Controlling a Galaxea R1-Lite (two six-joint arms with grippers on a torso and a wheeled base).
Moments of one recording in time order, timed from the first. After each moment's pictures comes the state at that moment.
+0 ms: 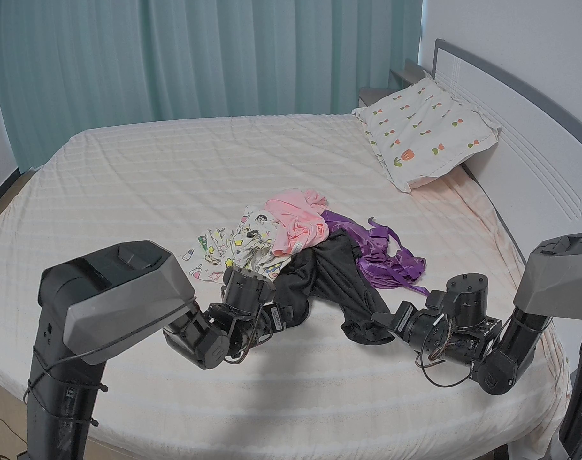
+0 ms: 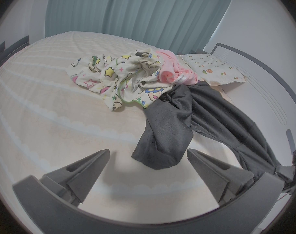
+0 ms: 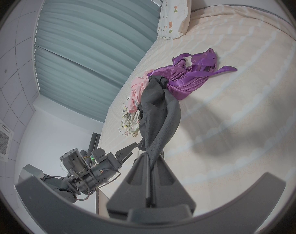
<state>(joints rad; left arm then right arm) -0.54 2.44 -1.11 -0.66 0.21 -0.61 0.47 2.18 -0.48 -1.30 0.13 0.93</state>
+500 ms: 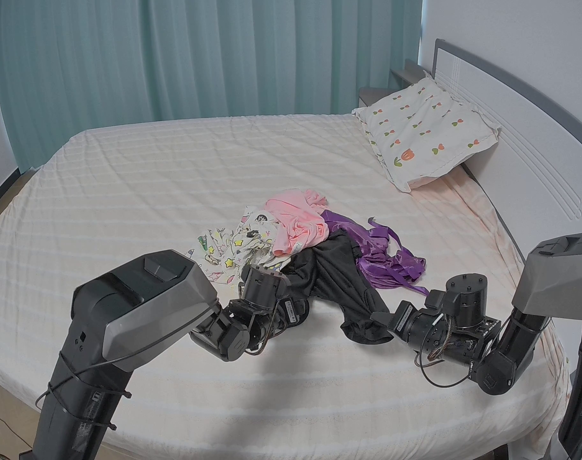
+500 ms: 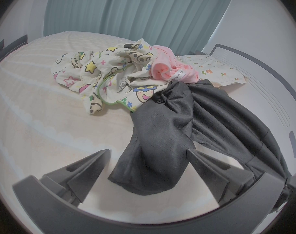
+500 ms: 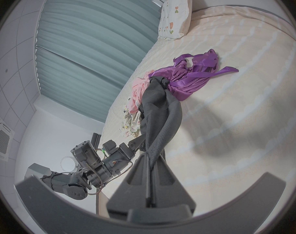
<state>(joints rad) -0.55 2.58 -1.34 -0.60 0.22 -0.61 0.47 2.19 -0.48 -1.31 0.13 0.93</state>
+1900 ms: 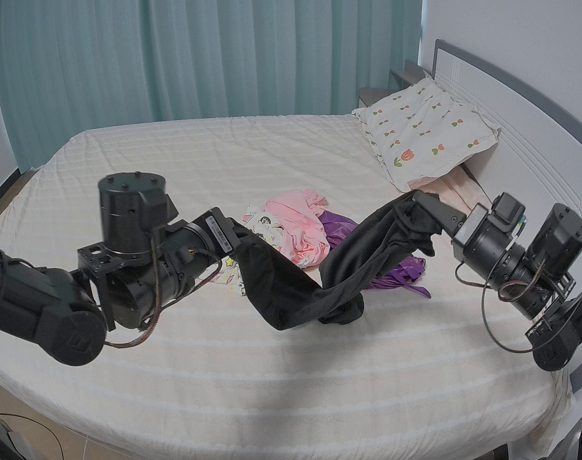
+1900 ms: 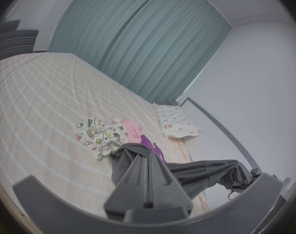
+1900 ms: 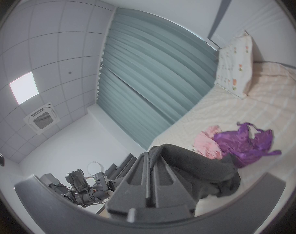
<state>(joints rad) -0.59 1.73 -0.80 -0.70 0.27 -0.70 0.43 1.81 -0.48 -1.55 0.22 0.81</state>
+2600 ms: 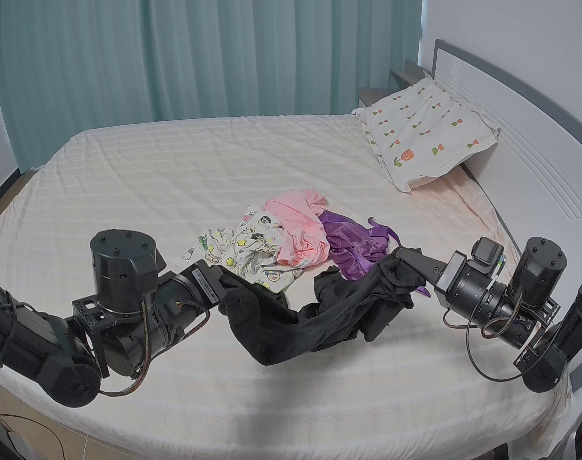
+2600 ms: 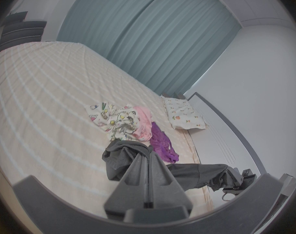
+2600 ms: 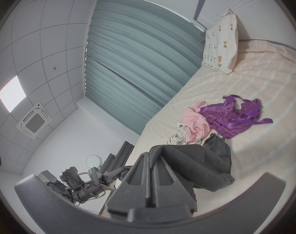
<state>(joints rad) -0.60 1.72 -0.56 -0.85 0.28 -0.78 0.45 1.88 -0.36 -1.55 0.24 0.86</state>
